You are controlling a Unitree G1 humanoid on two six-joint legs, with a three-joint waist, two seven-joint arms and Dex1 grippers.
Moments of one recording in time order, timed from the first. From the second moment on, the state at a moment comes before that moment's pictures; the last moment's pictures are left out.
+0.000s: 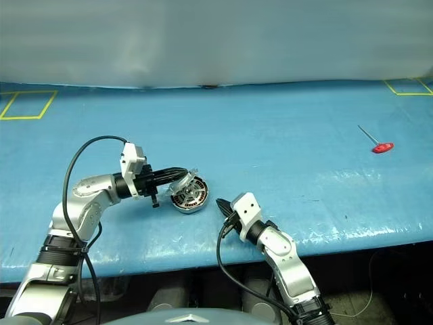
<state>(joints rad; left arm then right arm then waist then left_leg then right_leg) -0.33 0.53 -0.05 0.07 -0.44 0.34 -1.05 0.07 -0.20 0.30 -0.10 0.10 0.07 0.50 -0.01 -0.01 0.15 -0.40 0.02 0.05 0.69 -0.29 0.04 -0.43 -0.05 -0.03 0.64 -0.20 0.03</state>
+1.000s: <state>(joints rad) -0.23 0.44 -0.11 0.05 -0.36 0.31 -0.94 0.06 -0.20 0.30 -0.09 0.08 0.08 0.50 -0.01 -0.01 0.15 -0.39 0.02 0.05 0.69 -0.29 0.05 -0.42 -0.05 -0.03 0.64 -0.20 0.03</state>
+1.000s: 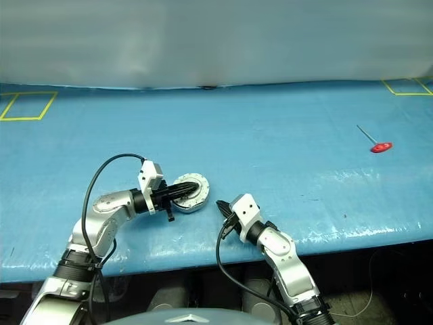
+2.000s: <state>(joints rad) 0.16 0.29 0.06 -0.36 -0.40 0.18 -0.65 -0.24 -0.18 0.24 -0.14 0.21 0.23 0.57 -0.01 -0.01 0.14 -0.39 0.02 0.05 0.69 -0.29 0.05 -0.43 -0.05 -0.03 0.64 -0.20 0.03</state>
